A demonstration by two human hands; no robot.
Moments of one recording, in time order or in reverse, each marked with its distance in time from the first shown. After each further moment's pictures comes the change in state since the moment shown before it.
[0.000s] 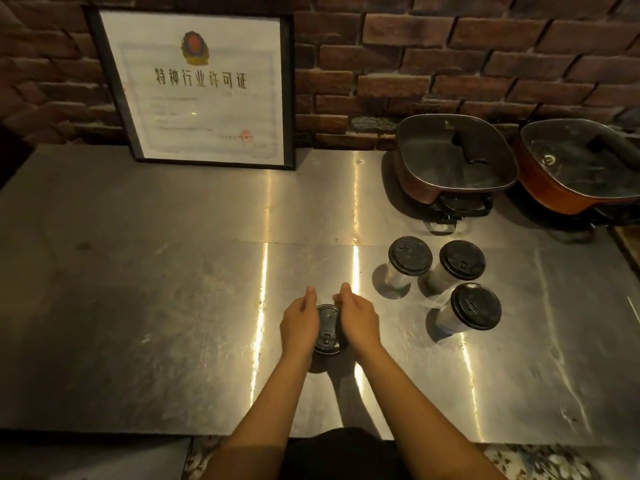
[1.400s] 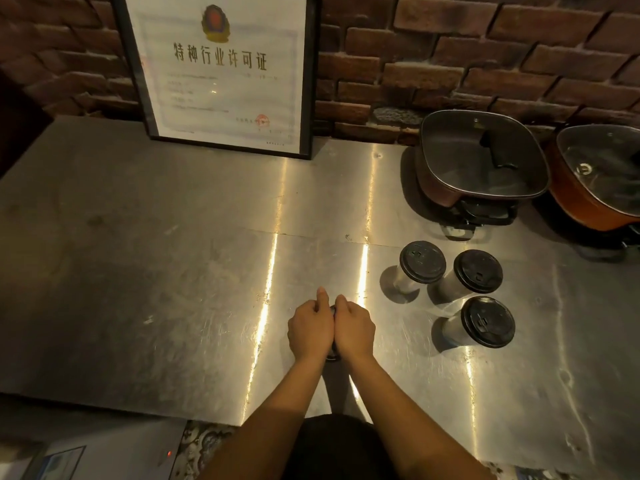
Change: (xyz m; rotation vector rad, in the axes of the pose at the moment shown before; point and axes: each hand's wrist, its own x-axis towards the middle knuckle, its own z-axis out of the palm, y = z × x) left_hand 0.003 -0.005 0.022 0.244 0.143 0.012; right_hand 0.016 0.023 0.020 -0.170 0.009 0.004
